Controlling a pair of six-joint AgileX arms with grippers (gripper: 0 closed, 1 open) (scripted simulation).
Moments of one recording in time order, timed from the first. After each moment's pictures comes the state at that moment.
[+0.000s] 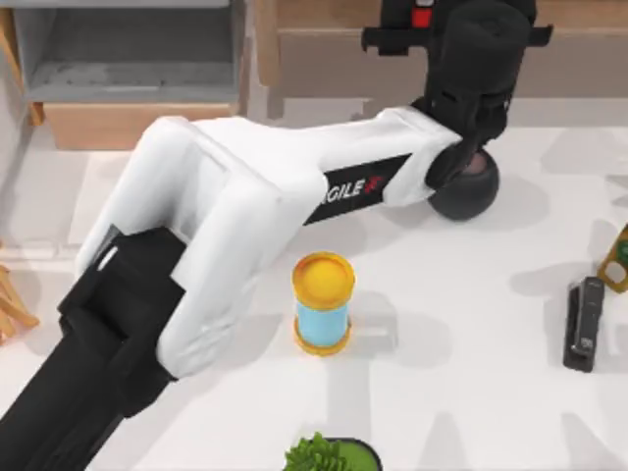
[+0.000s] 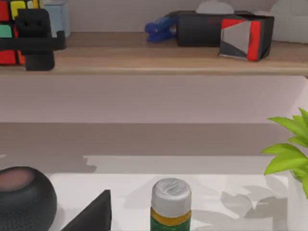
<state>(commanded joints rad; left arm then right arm) -0.80 2.64 2.12 0.52 -0.75 0.01 0.00 0.00 0.00 0.00 0.00 0.00</state>
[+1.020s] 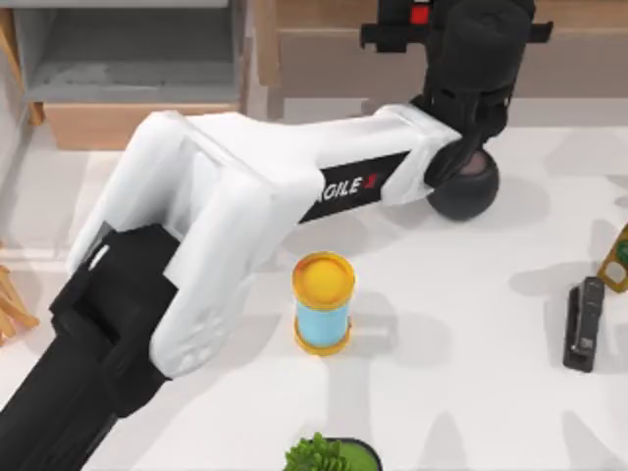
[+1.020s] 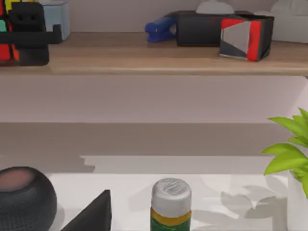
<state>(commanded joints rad) -0.81 2.61 2.09 0.53 -0.76 0.01 0.00 0.00 0.00 0.00 0.00 0.00</state>
